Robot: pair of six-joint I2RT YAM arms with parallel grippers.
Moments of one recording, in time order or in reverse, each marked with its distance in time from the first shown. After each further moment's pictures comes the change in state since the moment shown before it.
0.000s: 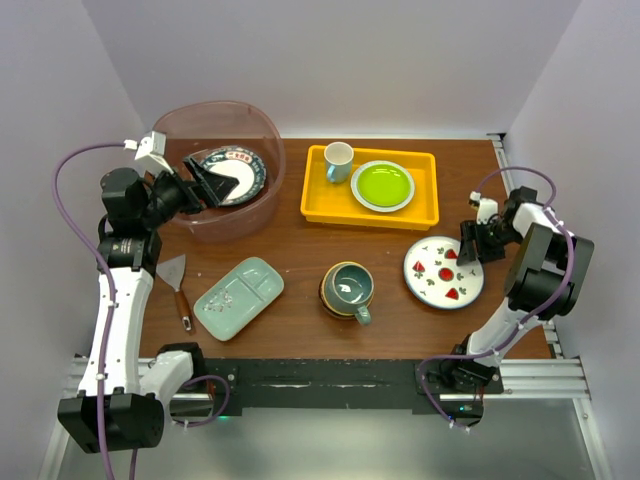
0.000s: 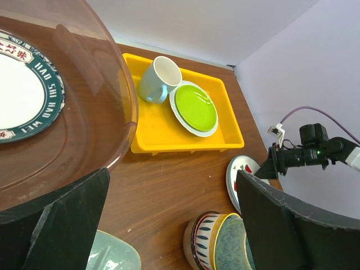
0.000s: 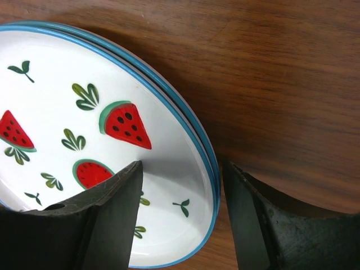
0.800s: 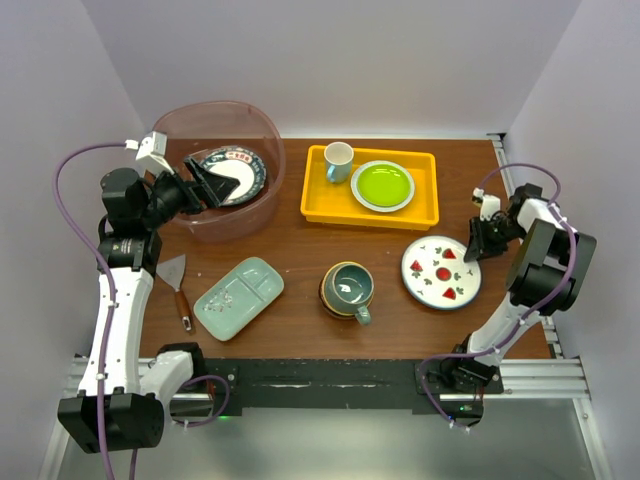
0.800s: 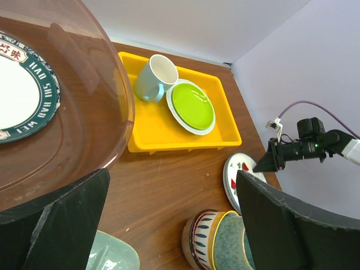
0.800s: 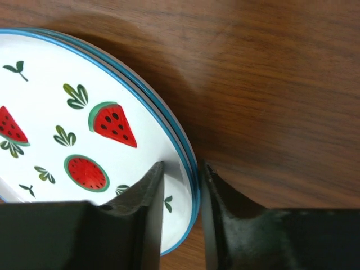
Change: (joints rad) left arm 0.000 0.000 -0.004 0.006 0.017 0.000; right arm -0.015 0.045 0.062 -0.040 -0.019 -0.046
